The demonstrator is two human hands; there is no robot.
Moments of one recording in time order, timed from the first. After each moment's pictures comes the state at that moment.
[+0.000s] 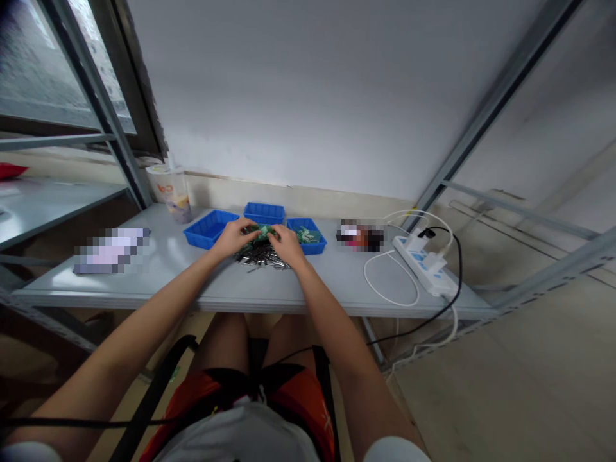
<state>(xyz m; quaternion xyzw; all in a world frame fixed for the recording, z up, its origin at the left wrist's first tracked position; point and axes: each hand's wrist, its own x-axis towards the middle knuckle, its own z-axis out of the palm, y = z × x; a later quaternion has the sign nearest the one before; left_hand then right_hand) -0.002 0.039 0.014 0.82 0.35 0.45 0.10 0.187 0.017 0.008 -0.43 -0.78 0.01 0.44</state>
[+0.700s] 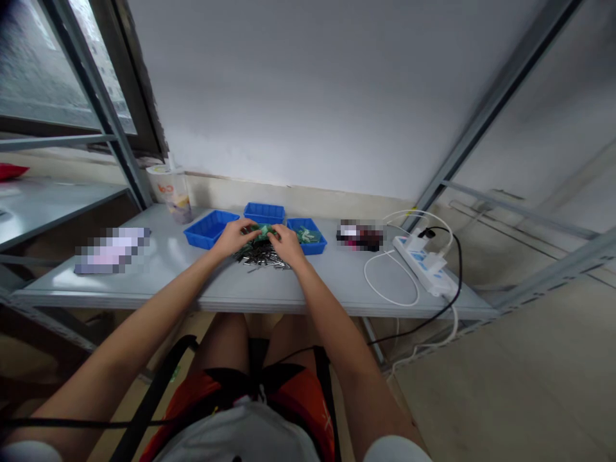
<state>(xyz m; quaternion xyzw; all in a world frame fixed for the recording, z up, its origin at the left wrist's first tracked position) -0.001 0.037 0.016 0.82 0.35 0.45 0.11 0.185 0.015 0.010 -0.43 -0.78 0.02 0.45</state>
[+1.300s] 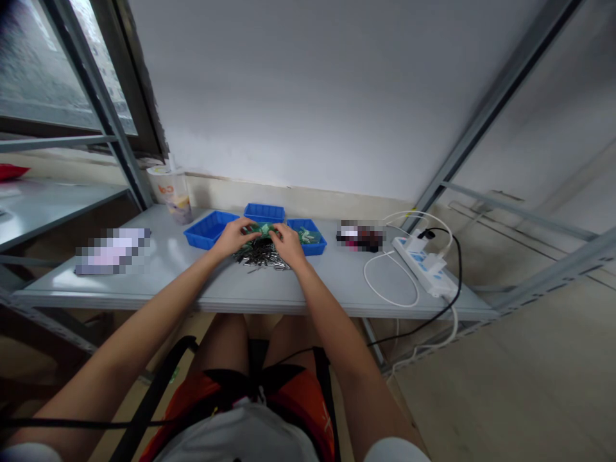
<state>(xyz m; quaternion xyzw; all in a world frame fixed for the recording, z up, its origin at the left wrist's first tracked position) -0.002 0.040 0.017 0.81 0.35 0.45 0.12 0.188 0.018 0.007 -0.42 -0.76 0.02 0.49</state>
